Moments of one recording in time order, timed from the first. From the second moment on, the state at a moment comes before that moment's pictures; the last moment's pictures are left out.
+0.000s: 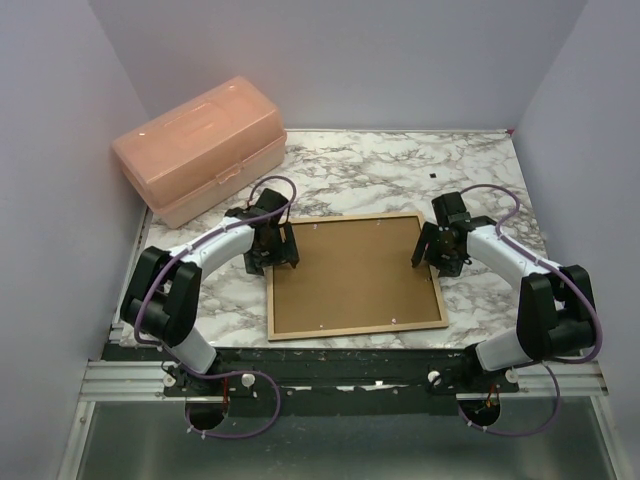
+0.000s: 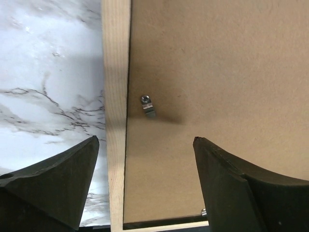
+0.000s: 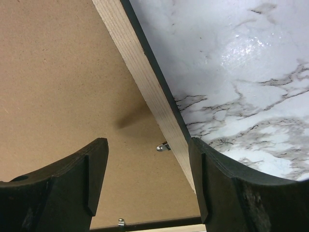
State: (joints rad) left arm -0.46 1.60 1.02 -0.67 0.00 -0.67; right arm 0.23 1.47 0.87 -0.64 0.06 0.58
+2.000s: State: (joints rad) left arm -0.43 1.66 1.07 -0.63 -0.05 -0.66; right arm 0.22 1.47 0.87 -0.63 0.03 0.57
